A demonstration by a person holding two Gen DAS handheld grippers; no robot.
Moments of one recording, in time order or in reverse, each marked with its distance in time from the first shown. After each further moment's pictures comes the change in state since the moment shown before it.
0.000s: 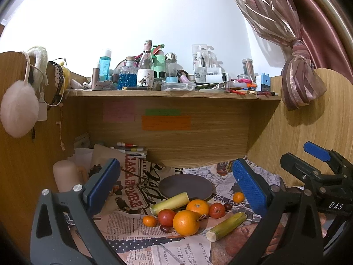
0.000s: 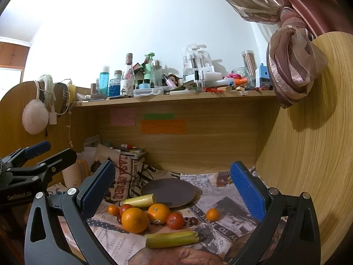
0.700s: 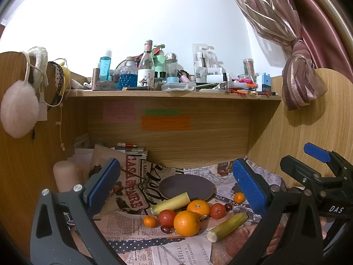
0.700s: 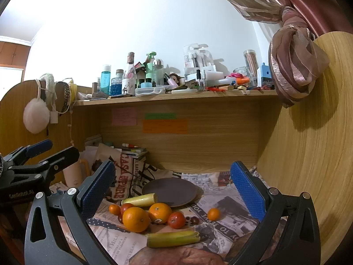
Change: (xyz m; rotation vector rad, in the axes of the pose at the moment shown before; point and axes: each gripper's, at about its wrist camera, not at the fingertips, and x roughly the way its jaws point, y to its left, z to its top) left arm 0.000 -0.001 0.000 0.001 -0.003 0.003; right arm 0.000 0.002 -0.001 0.001 0.004 0.004
